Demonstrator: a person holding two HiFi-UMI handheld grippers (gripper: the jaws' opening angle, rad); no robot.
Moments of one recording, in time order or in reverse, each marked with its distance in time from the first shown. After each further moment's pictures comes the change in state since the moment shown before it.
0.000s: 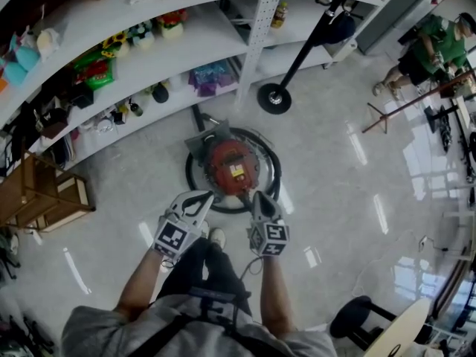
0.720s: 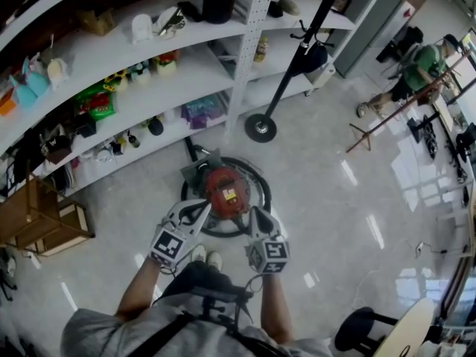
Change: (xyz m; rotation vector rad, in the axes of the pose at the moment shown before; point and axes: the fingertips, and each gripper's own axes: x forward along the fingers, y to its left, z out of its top) left arm -0.033 -0.007 0.090 0.097 -0.111 -0.026; right arm -0.071 0.041 0.089 -0.056 -0.116 0.025
